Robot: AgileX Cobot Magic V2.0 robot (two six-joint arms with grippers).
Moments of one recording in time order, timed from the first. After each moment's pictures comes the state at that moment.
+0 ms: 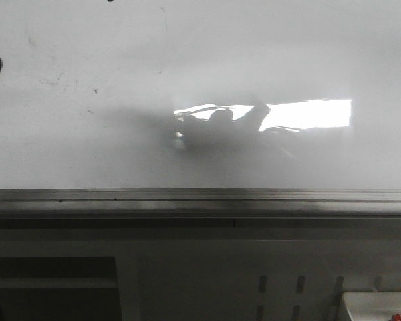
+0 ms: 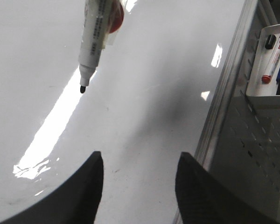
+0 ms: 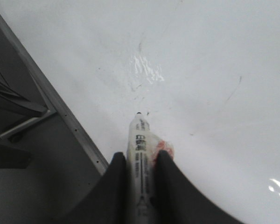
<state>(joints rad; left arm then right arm) -0.86 0.66 -0.38 0.62 0.09 0.07 0.89 1.19 -1.13 -0.06 0.55 0.00</state>
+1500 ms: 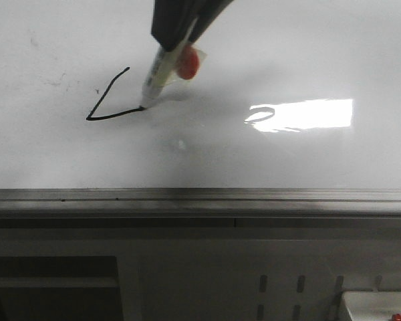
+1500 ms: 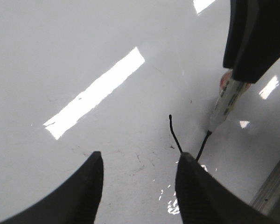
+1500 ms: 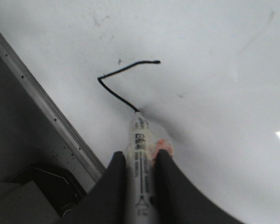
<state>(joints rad) -0.59 0.65 -0.38 0.40 -0.04 0.07 0.84 1.45 -1.31 -0.12 0.82 0.01</state>
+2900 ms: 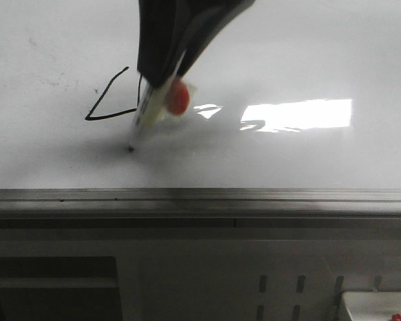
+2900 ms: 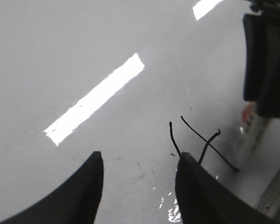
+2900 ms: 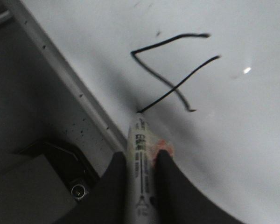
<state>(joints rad) -0.59 0.65 -0.38 0.40 -0.07 0.07 0.92 1.49 -1.29 -0.10 0.84 -0.01</state>
